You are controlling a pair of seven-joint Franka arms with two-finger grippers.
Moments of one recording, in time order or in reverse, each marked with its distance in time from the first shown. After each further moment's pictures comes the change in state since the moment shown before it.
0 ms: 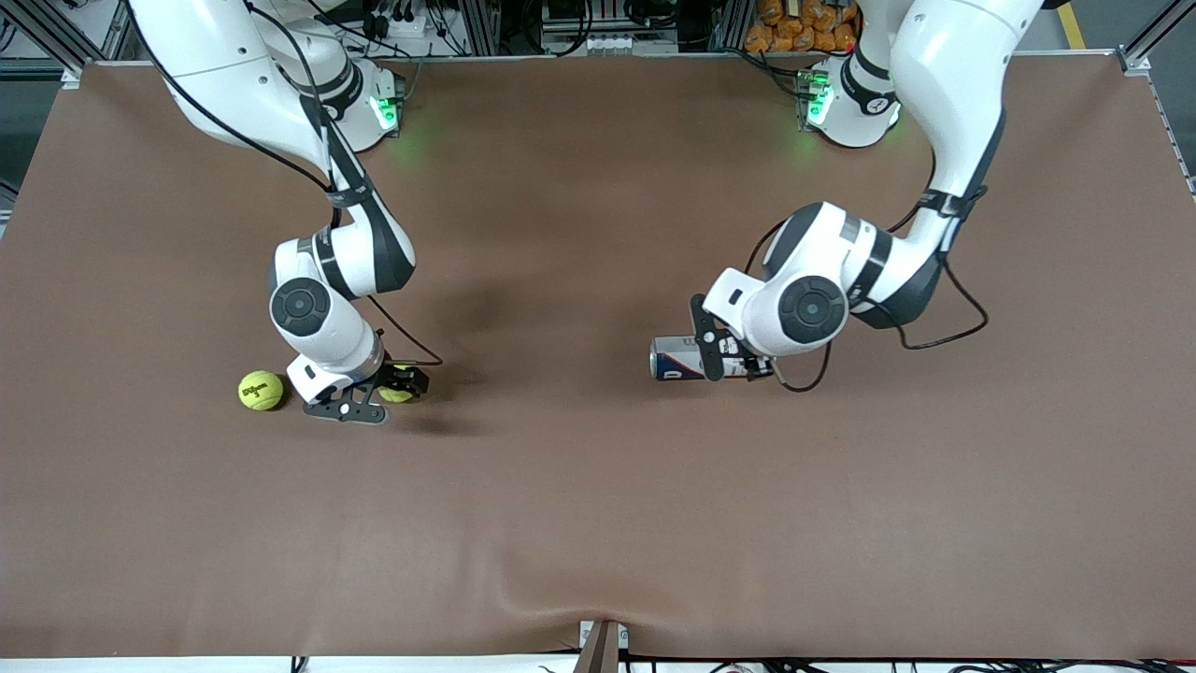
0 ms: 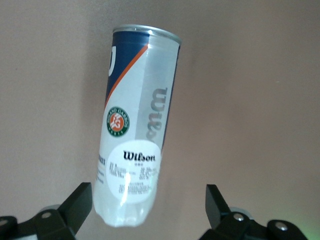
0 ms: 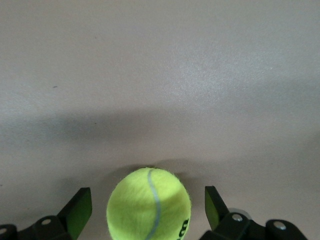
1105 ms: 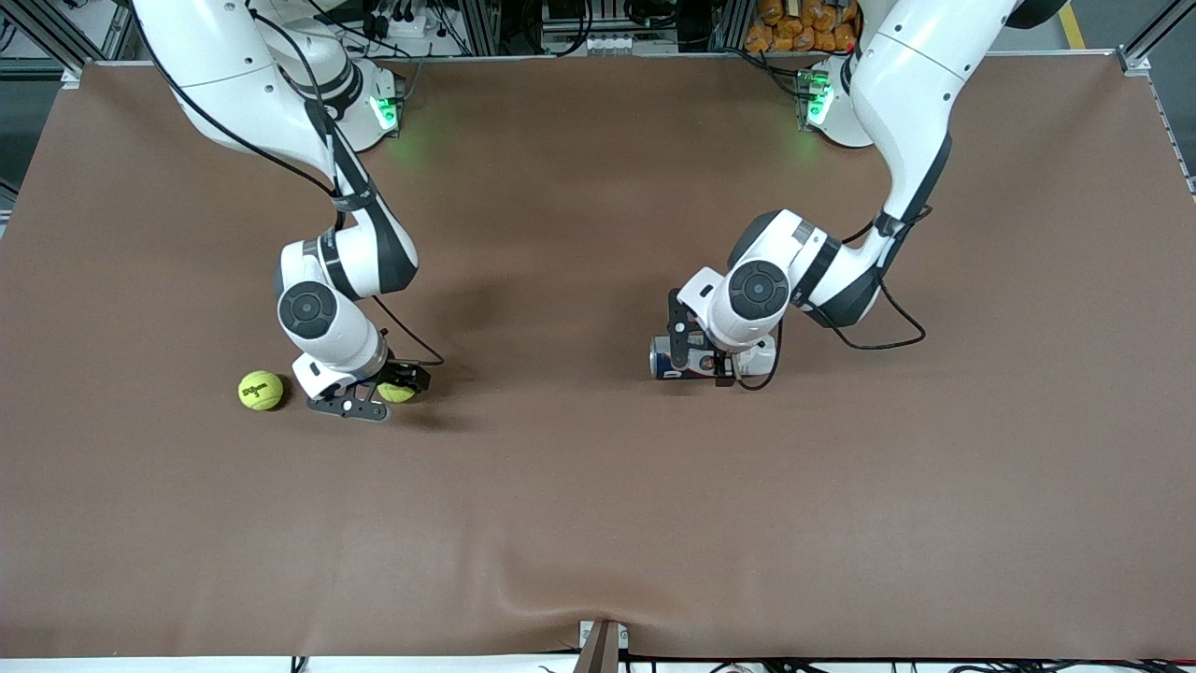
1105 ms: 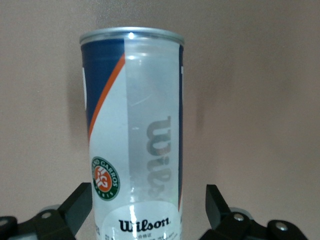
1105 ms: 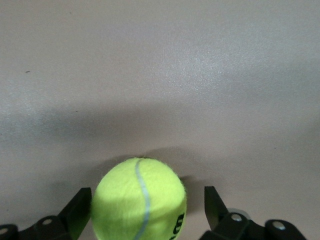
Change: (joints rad) left arm -0.046 0.060 -0.001 -0.100 0.117 0.238 0.039; right arm 0.000 0.011 0.001 -0.022 0.000 0.000 0.045
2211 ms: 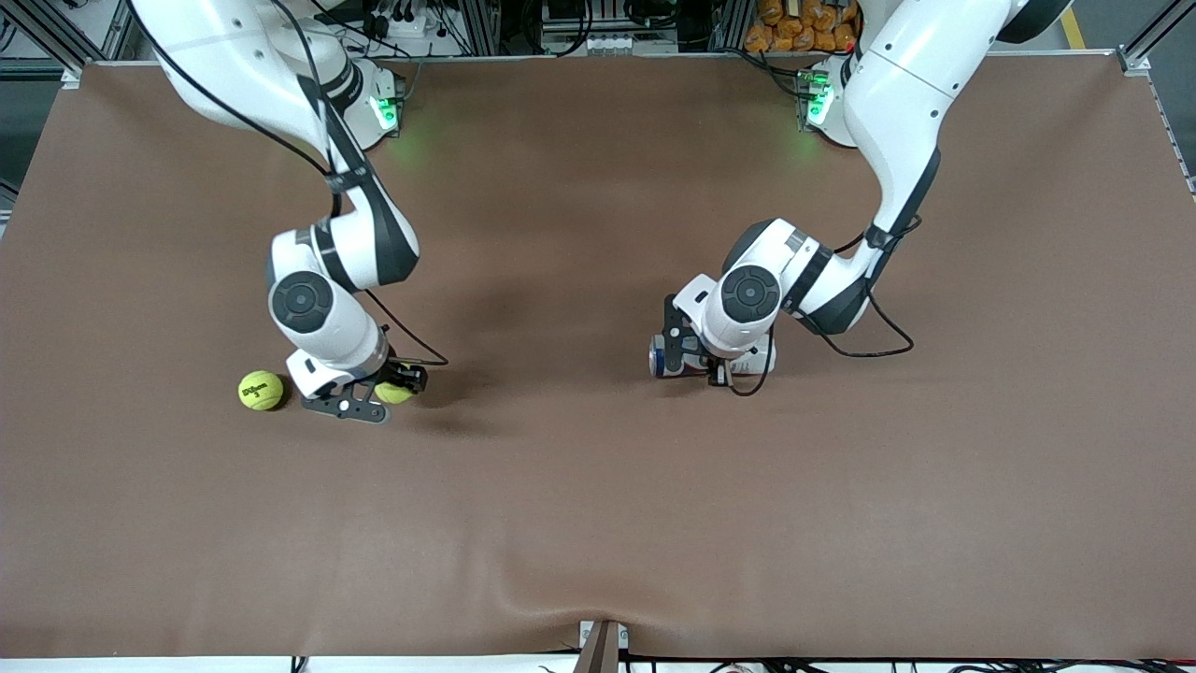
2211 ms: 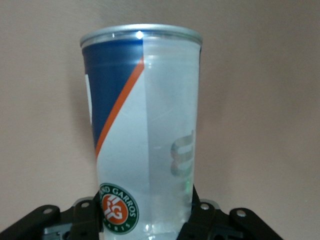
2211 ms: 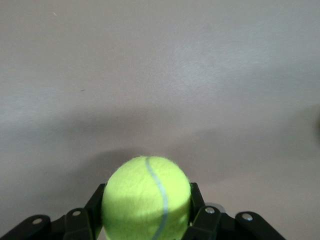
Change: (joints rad) left arm -0.002 0.034 0.001 0.022 0.042 0.056 0.003; right arm 0.023 -0.095 0.003 0.113 0.000 -0.228 0.053
